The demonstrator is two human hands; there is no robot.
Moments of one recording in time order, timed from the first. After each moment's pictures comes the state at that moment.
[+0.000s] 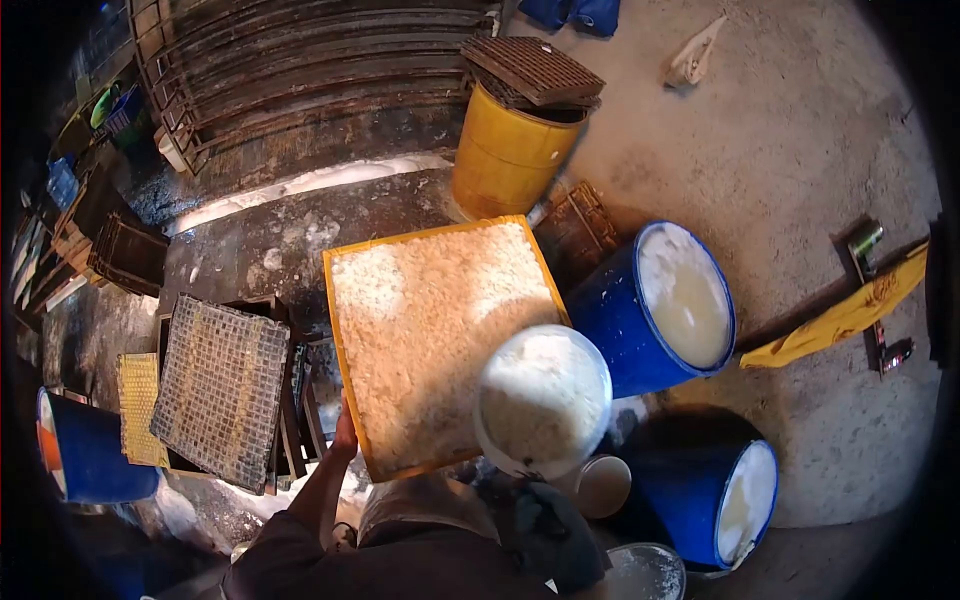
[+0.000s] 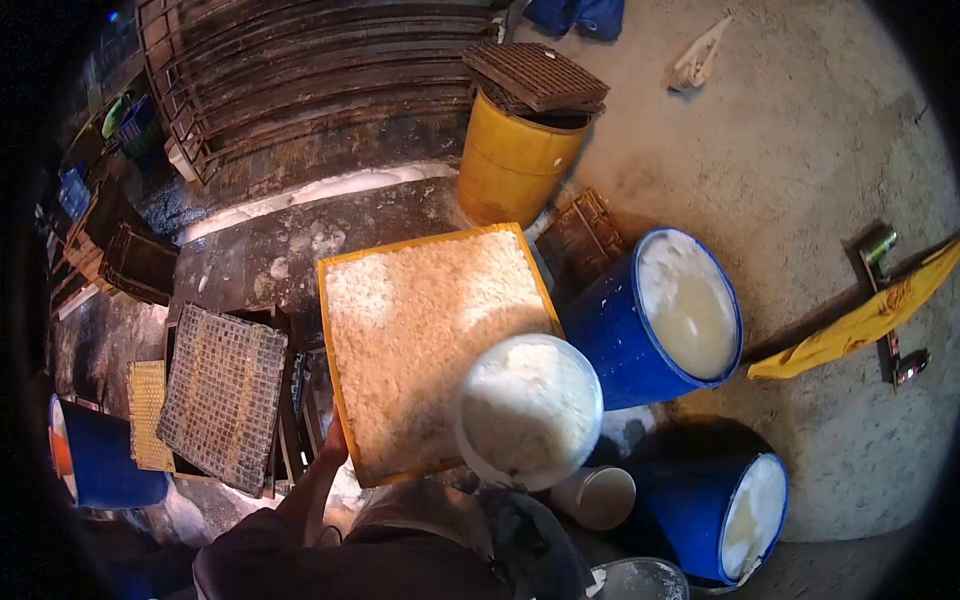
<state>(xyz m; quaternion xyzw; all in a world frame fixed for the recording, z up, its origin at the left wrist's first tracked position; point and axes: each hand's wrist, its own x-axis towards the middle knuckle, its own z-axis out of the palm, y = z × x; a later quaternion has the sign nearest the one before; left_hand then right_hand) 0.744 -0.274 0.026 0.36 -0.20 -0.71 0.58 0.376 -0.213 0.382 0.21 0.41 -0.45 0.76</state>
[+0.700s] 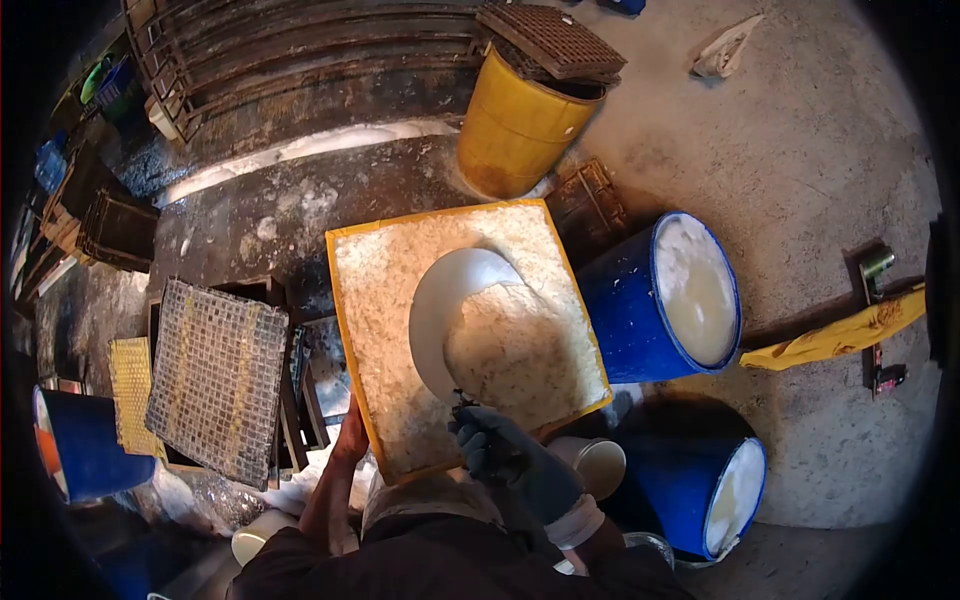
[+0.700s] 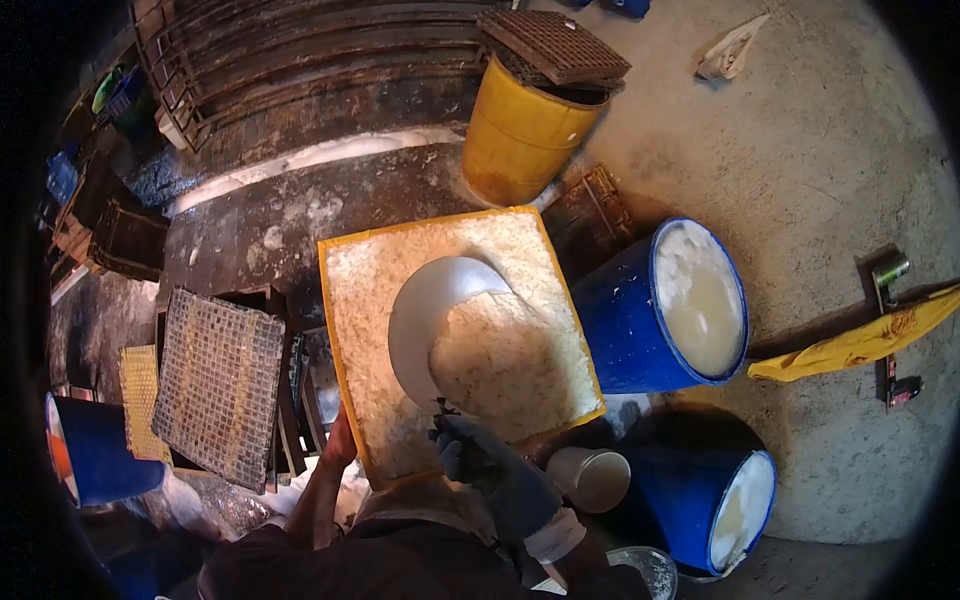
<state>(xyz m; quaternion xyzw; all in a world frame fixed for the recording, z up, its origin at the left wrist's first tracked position) 0.738 -0.273 0.098 0.41 -0.33 -0.62 0.58 0.466 -0.343 0.337 0.05 0.38 -0.28 0.88</state>
